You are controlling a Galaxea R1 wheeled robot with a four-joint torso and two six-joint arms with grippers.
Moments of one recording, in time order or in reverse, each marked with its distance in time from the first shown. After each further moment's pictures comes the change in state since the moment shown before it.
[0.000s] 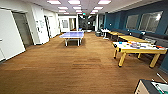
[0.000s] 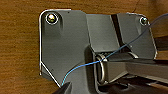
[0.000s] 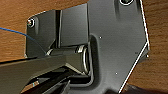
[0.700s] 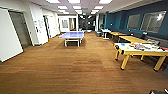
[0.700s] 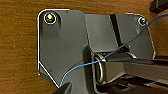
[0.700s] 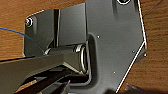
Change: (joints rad) left arm 0.000 0.001 0.000 -0.001 0.000 0.000; right arm -0.003 -0.002 -0.001 0.001 0.000 0.000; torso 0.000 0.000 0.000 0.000
